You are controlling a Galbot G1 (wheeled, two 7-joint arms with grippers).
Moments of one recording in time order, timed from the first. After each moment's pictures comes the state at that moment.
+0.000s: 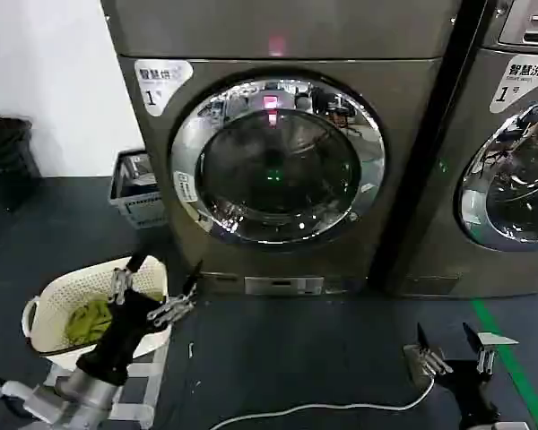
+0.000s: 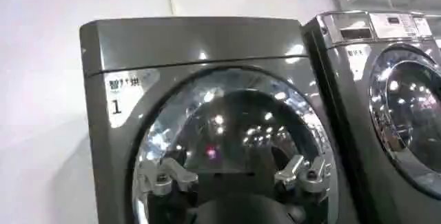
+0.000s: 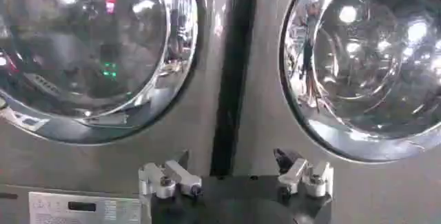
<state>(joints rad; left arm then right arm) 1.57 -1.18 -0.64 -2.38 -0.24 -0.06 0.21 -1.73 1.61 0.95 2.25 0.26 -0.05 -0.31</state>
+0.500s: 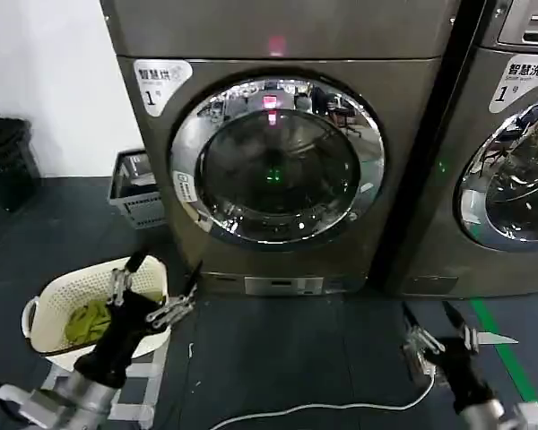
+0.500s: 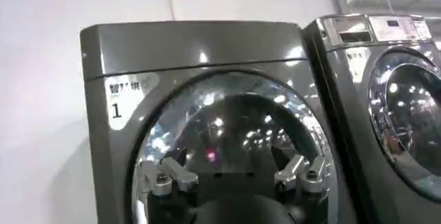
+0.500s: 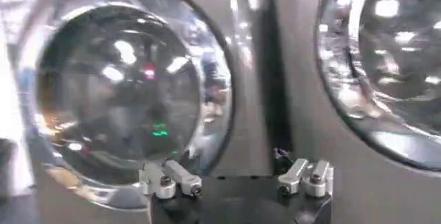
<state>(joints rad) 1.59 -1.18 -0.65 -2.40 -0.27 -0.05 0.20 -1.45 1.24 0.89 2.12 0.55 -0.18 -0.52</state>
